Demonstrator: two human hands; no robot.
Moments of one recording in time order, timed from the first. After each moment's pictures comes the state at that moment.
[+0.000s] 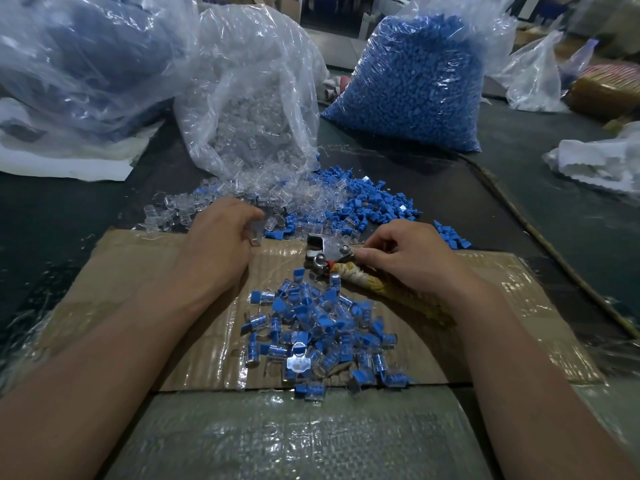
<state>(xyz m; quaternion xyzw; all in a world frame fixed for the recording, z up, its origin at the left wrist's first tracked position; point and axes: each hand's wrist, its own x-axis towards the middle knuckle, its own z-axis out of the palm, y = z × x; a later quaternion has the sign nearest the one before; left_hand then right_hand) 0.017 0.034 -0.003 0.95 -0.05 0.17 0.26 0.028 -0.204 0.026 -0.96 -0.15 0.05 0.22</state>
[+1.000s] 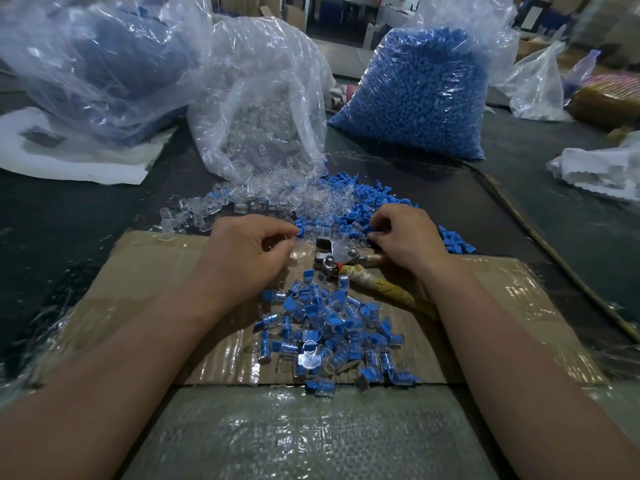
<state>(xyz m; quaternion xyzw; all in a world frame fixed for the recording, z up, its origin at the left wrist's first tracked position) -0.011 0.021 0.011 0.89 -0.13 0.19 0.38 0.065 -0.192 0.014 -0.98 -0.07 -0.04 0.17</state>
